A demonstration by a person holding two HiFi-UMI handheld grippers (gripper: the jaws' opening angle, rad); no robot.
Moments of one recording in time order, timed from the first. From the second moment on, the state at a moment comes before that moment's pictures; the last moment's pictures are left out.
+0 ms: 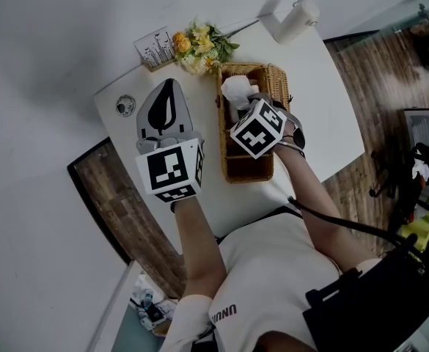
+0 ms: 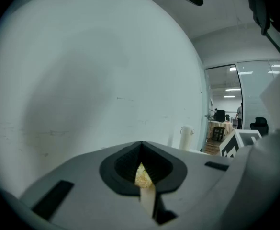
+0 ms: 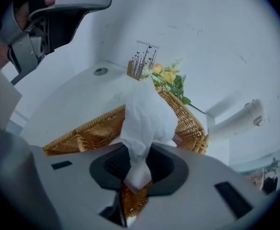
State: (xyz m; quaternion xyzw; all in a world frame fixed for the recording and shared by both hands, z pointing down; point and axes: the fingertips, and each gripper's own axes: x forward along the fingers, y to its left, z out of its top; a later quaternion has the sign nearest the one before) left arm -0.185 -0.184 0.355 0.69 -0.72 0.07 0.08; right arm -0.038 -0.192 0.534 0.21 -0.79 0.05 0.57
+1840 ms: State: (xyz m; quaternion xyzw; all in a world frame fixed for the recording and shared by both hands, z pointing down) left arm -0.185 -0.179 0.348 0.68 -0.73 0.07 0.07; right arm -0.041 -0.206 0.499 0.26 -0.82 0.03 0.51
